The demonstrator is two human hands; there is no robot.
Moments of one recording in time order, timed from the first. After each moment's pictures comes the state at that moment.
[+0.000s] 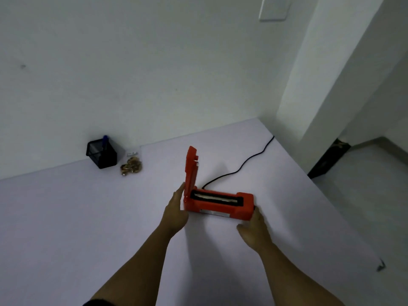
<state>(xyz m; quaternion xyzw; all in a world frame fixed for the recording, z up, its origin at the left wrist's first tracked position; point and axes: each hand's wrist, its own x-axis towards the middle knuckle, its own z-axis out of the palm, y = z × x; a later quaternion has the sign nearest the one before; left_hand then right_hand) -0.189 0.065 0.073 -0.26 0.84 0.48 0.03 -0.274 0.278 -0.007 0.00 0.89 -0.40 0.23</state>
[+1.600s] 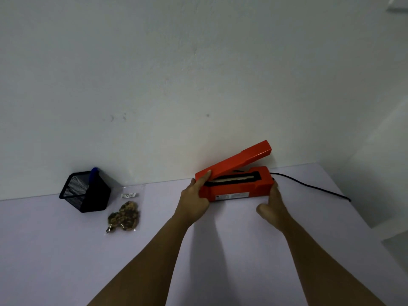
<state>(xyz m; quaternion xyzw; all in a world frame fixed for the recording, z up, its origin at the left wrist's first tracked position) -0.428 -0.085 0.034 -0.26 0.85 0.45 -0.06 -0.580 0.093 -0.036 -0.12 0.86 -0.43 0.24</state>
